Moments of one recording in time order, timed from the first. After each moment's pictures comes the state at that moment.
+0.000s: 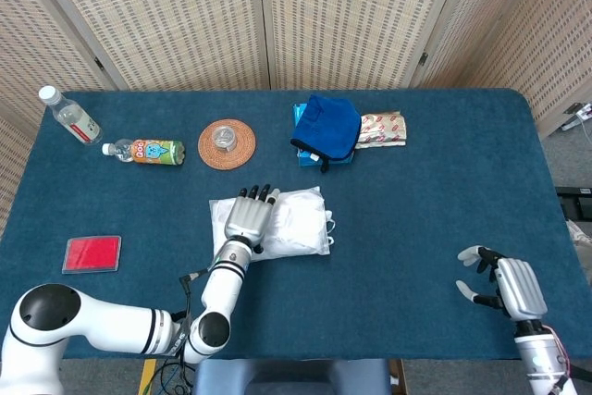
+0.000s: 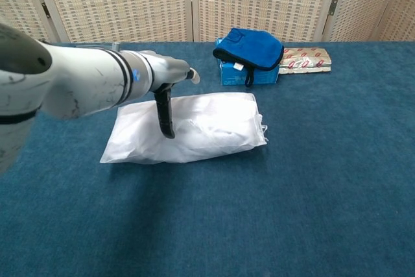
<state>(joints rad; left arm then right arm) -1.21 -1.71 -0.36 -1.66 0.11 1.22 1.19 0.09 -1.25 0.02 -1.56 -1.50 1.39 0.27</state>
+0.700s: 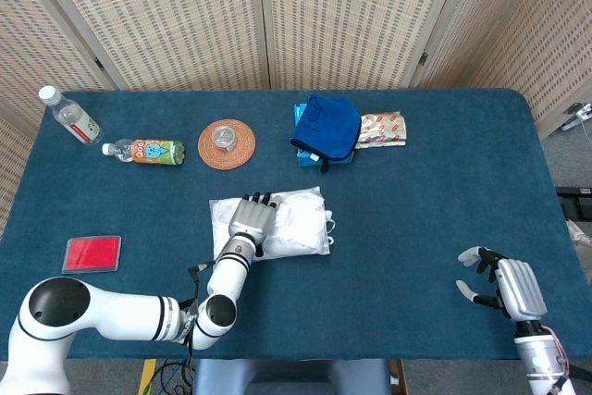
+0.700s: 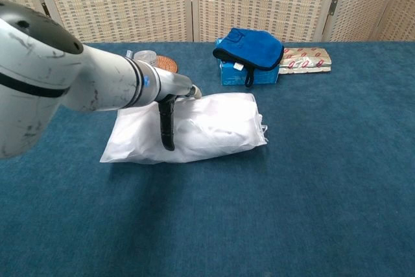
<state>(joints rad) -1.28 -1.71 -0.34 -1.55 -0.04 1.07 1.21 0.09 -1.27 0.02 -1.54 -1.50 1.40 0.28</state>
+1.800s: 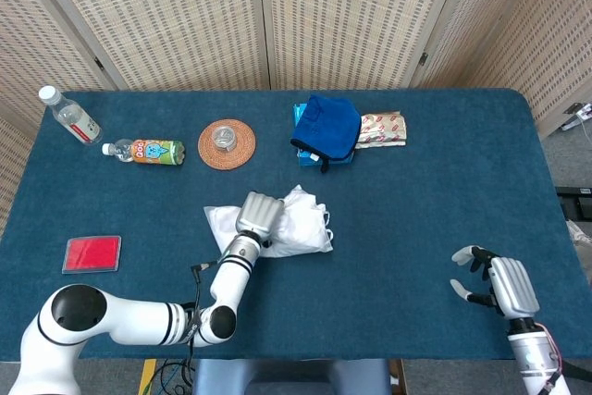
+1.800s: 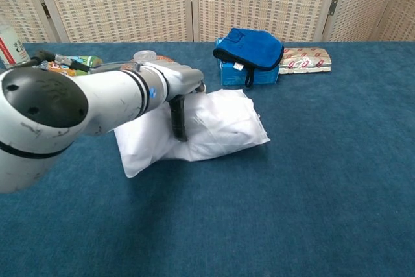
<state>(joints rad) -1.25 -1.79 -0.24 -1.44 0.29 1.11 1.04 0.10 -1.29 0.03 -1.53 -1.50 1.38 0.29</state>
